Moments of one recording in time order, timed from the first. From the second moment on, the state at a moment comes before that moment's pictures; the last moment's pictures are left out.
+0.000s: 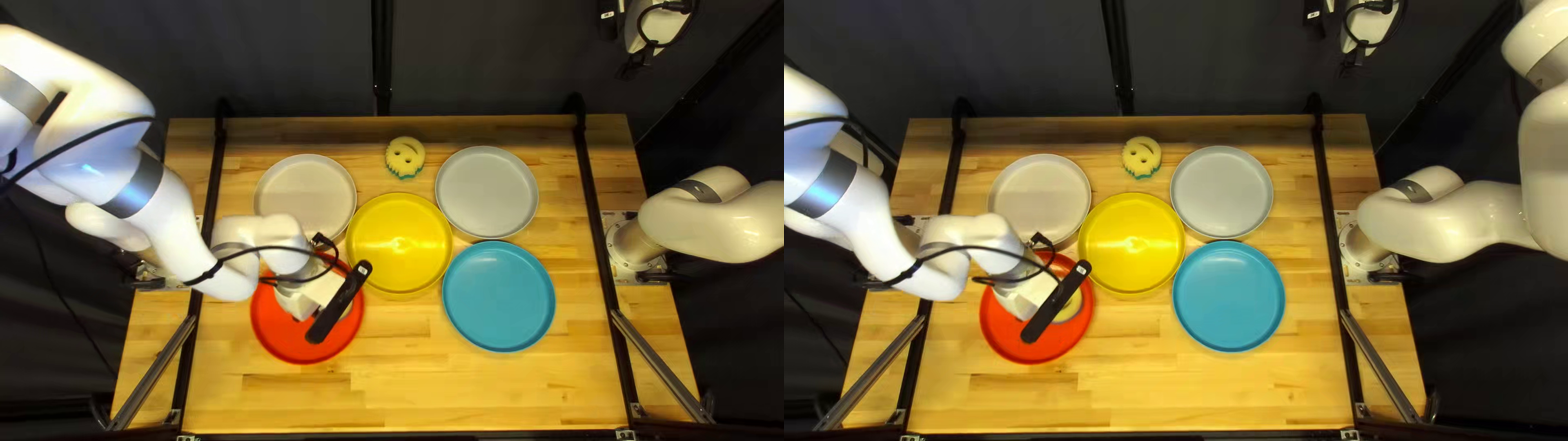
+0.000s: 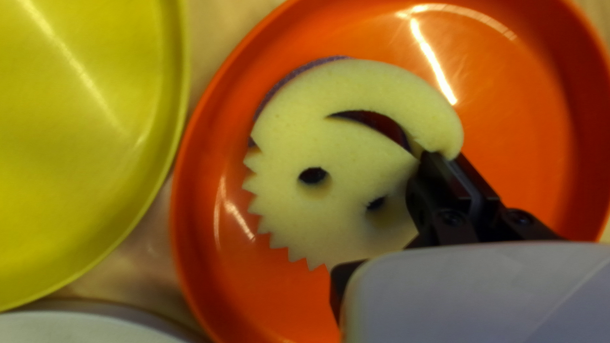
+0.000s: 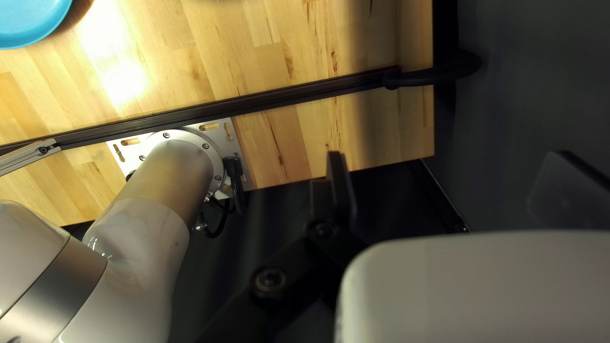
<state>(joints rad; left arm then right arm) -0.50 -0.04 -0.49 -0.46 0.38 0.51 -1.09 -0.66 -0.87 -0.02 1.52 -0.90</state>
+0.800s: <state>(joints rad) -0.39 -0.05 -0.49 -0.43 0.41 0.59 -1.09 -0.66 -0.87 -0.02 1.52 -0.90</state>
